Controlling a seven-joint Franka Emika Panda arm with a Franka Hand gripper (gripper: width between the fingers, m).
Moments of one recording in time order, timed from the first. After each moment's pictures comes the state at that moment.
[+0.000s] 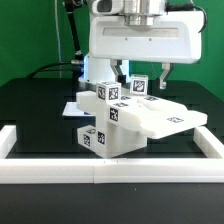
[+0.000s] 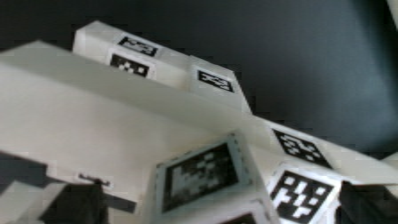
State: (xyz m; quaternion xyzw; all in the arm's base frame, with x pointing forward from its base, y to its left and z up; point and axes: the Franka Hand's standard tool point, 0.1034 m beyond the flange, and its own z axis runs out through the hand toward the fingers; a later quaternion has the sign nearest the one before) arm 0.527 0.030 0.113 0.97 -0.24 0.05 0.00
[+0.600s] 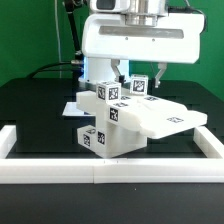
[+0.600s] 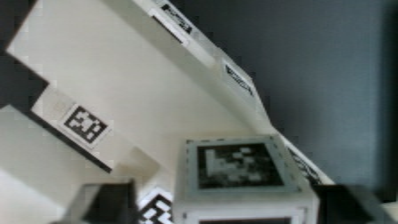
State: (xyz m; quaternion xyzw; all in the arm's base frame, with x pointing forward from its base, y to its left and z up) arm 0.527 0.025 0.113 1.00 -0.08 0.05 0.02
